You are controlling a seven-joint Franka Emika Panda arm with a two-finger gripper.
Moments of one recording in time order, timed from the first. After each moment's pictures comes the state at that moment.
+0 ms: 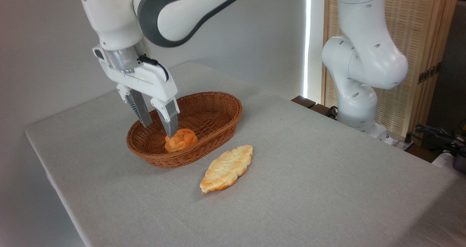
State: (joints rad) arm -0.09 0.17 -0.21 -1.66 -0.10 1.76 0.27
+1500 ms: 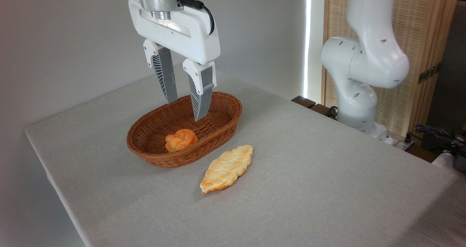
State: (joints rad) arm -0.02 -0.05 -0.01 -1.64 -0.10 1.62 0.67
